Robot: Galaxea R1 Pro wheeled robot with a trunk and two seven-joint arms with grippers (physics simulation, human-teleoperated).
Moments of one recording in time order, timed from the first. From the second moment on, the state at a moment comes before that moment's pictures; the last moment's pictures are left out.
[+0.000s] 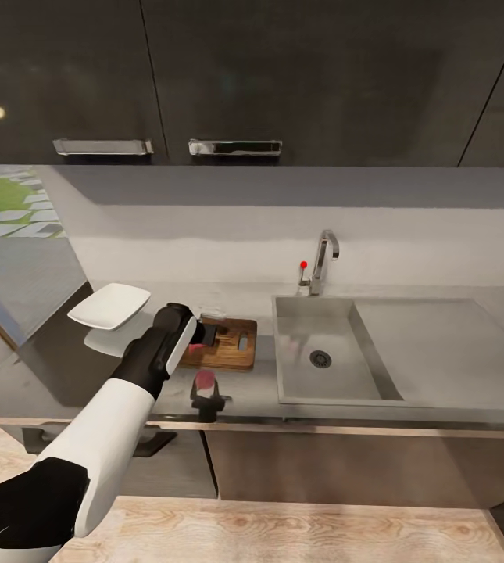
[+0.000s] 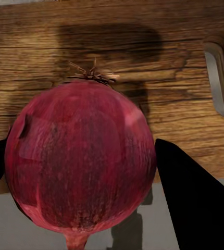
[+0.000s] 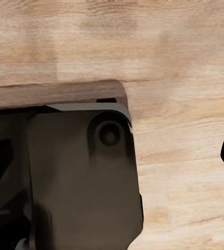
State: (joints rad) left arm -1.02 -0.12 -0.19 -0.88 0.09 1.01 0.11; right arm -0.09 0.09 -0.26 -0.02 0.26 -0.49 -0.21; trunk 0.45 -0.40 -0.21
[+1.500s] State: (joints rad) left arm -1.02 -0.12 -0.19 -0.88 0.09 1.01 0.11; right arm -0.09 0.09 -0.27 -0.02 0.25 -0.49 -0.21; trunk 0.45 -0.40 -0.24
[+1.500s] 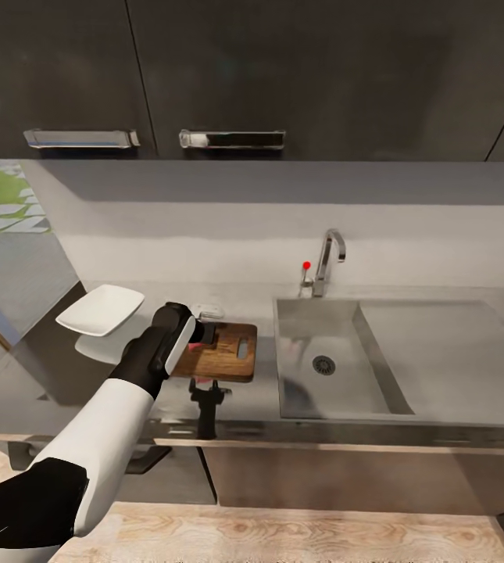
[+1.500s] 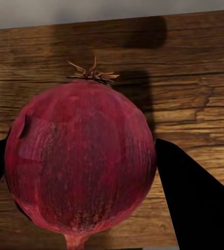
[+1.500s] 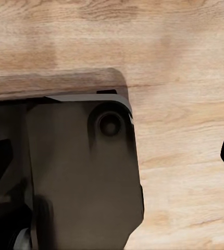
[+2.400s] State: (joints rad) left arm -1.02 -0.12 -0.19 -0.89 0.08 1.01 0.10; right arm -0.09 0.09 -0.27 -0.02 0.26 -0.49 -0.21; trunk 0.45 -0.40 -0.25
